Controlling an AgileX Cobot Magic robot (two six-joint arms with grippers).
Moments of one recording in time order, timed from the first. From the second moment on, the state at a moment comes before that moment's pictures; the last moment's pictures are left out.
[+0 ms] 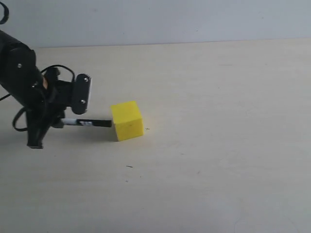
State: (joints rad) left arm -0.43 1.82 -1.00 0.24 0.55 1.03; right arm -0.20 0.01 0.00 0.03 0.27 -0.12
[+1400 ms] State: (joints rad) left arm -0.63 2.00 -1.26 0.36 0.76 0.64; right arm -0.20 0.01 0.00 0.03 0.27 -0.12
